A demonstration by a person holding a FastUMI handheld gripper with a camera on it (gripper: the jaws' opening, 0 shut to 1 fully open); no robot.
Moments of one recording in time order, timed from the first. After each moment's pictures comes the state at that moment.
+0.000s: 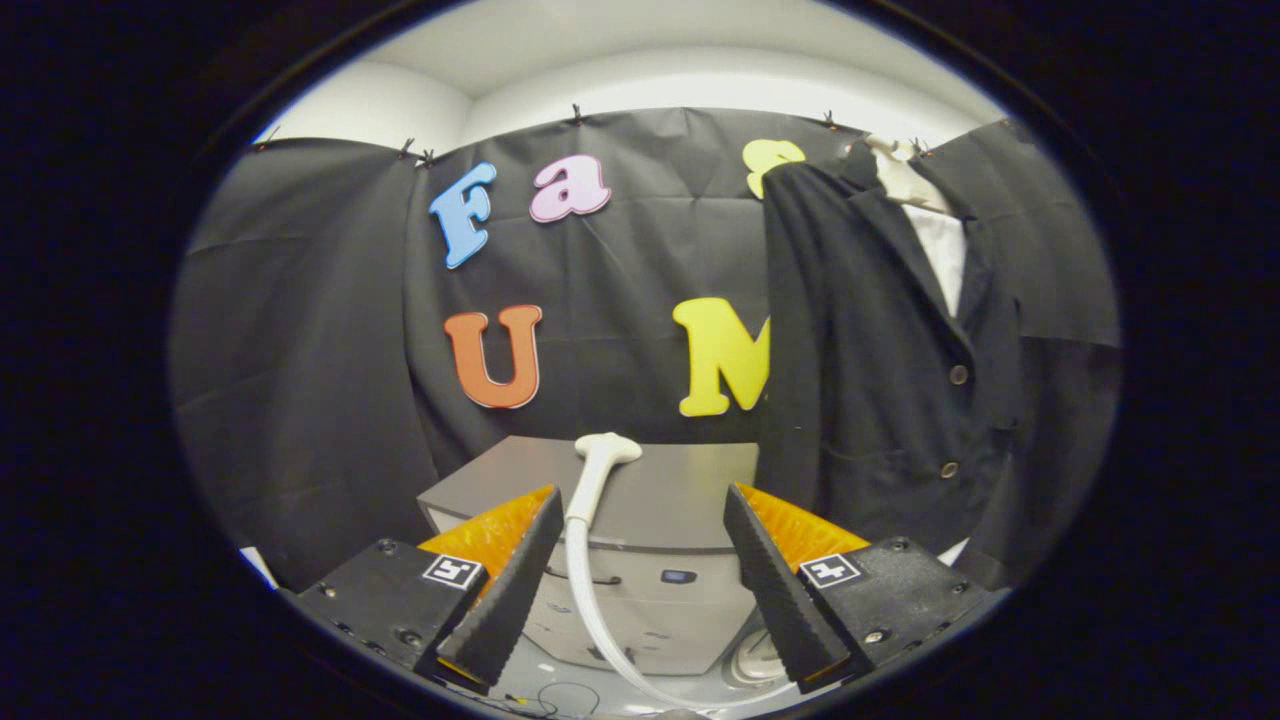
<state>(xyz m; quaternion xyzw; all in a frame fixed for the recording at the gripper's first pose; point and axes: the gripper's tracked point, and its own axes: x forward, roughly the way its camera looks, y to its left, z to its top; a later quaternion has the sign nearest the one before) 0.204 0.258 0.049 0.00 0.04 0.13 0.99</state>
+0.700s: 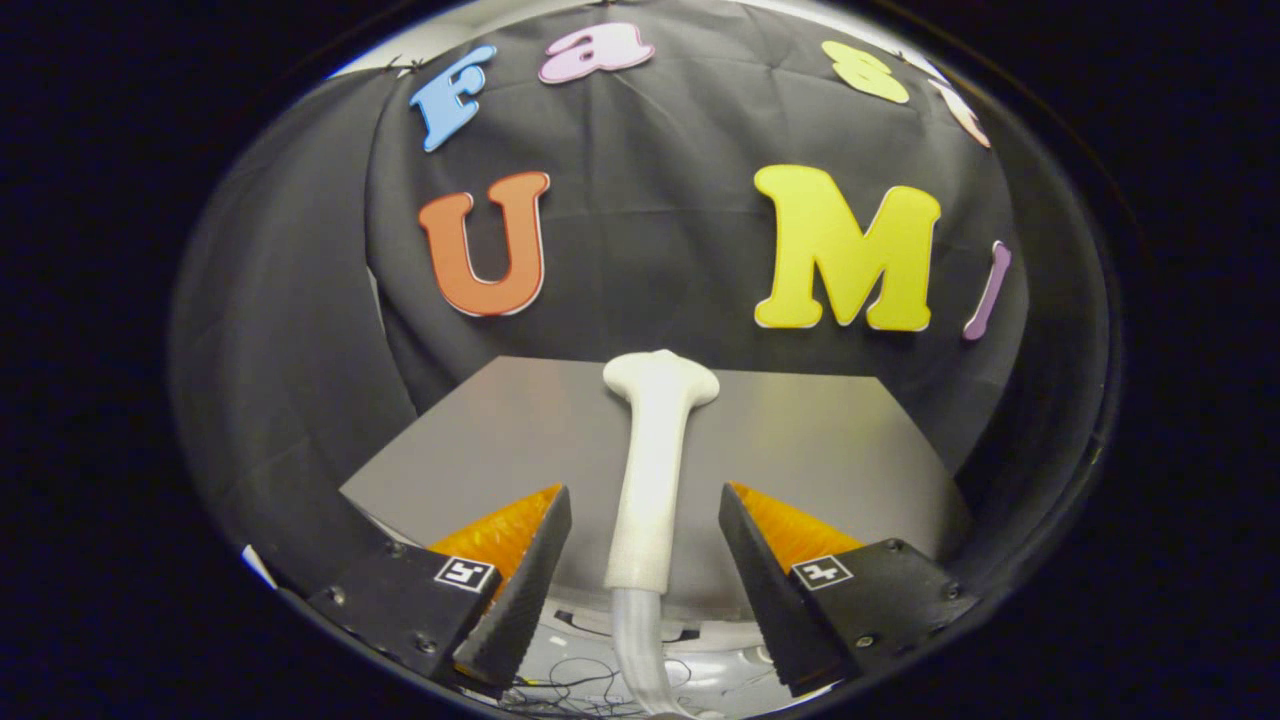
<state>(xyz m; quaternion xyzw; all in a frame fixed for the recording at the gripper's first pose) 0.394 0.362 -0.054 -0.03 0.19 0.12 0.97</state>
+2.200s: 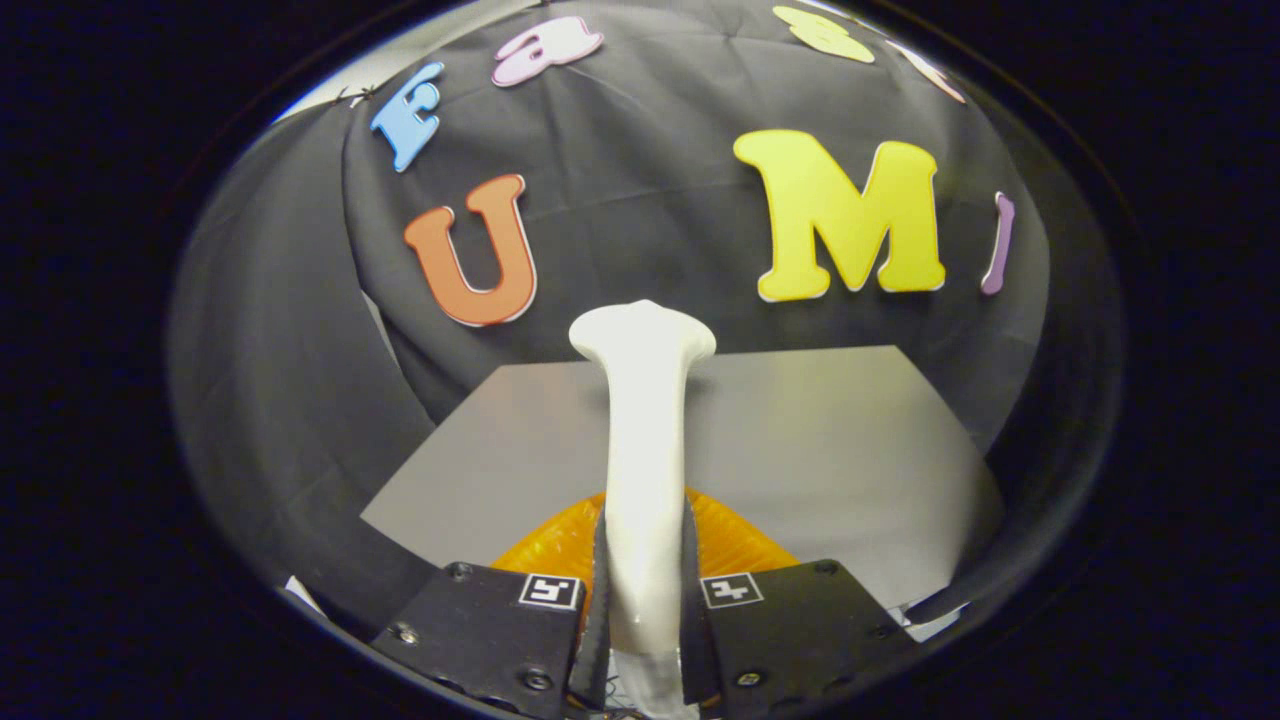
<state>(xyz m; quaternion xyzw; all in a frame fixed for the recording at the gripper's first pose) 0.387 0.345 -0.026 0.03 0.20 0.16 0.97</state>
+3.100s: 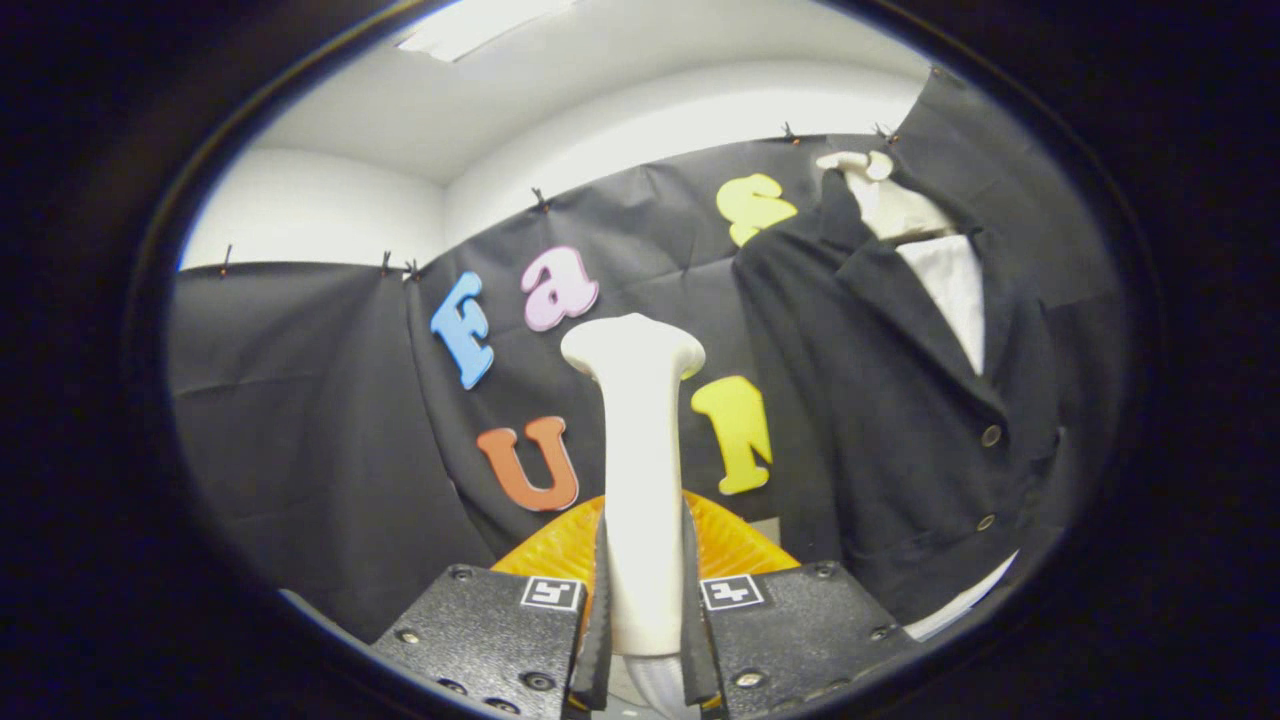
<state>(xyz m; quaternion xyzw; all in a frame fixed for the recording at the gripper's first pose) 0.200 0.183 0.200 0.12 -0.06 0.16 0.98</state>
